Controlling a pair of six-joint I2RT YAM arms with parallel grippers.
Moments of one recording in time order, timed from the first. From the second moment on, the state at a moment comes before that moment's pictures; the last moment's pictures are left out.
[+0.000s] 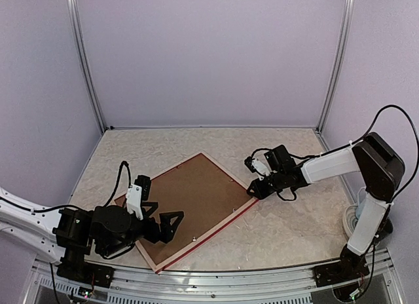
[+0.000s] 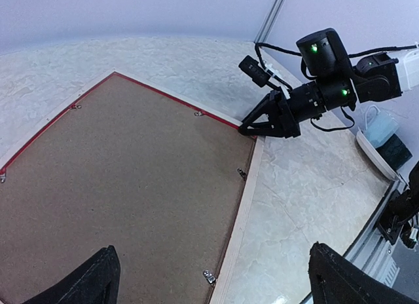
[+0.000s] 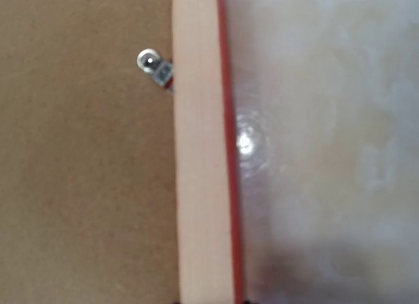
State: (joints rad) left arm -1.46 0.99 0.49 0.04 -0.74 -0.67; right arm 0.59 1.79 0.91 0.00 -0.20 0.05
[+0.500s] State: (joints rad) left arm -1.45 0.97 0.49 0.04 -0.75 -0.69; right arm 0.61 1.64 0.88 -0.12 -0.10 0.07
